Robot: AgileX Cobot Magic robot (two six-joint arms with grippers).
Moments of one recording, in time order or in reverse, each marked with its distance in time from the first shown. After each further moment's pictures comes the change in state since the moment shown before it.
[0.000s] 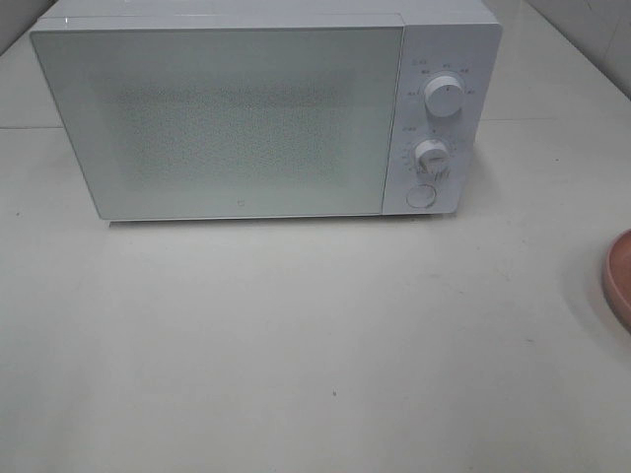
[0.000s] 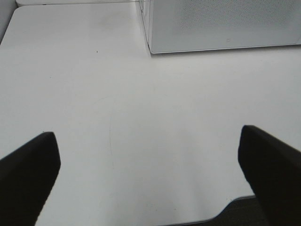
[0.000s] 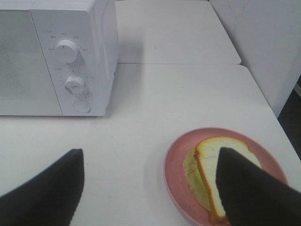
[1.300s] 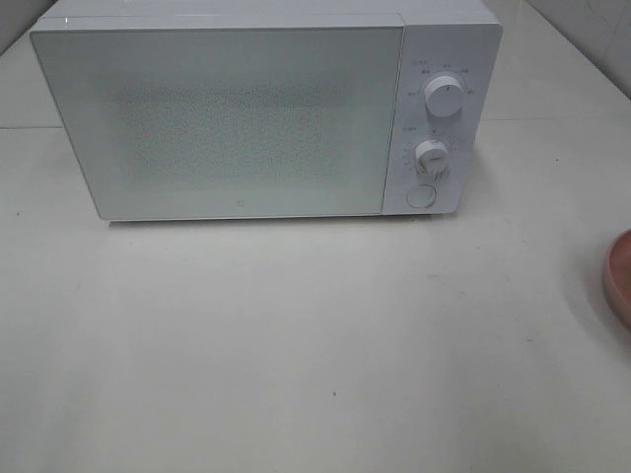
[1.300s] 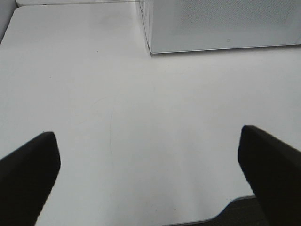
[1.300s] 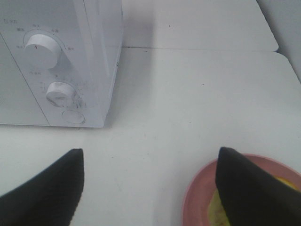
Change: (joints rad) left arm 0.000 0.000 0.000 0.000 0.000 0.000; right arm 0.000 0.687 0.000 0.001 -0.546 0.002
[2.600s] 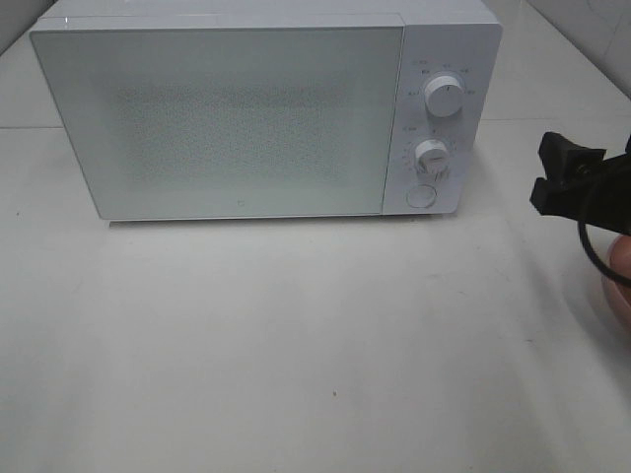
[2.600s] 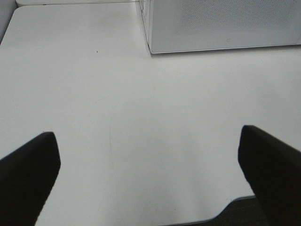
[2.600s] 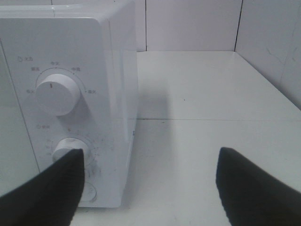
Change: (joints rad) left arm 0.000 0.000 0.000 0.000 0.000 0.000; right arm 0.297 0.583 0.335 0.410 -1.356 -0.204
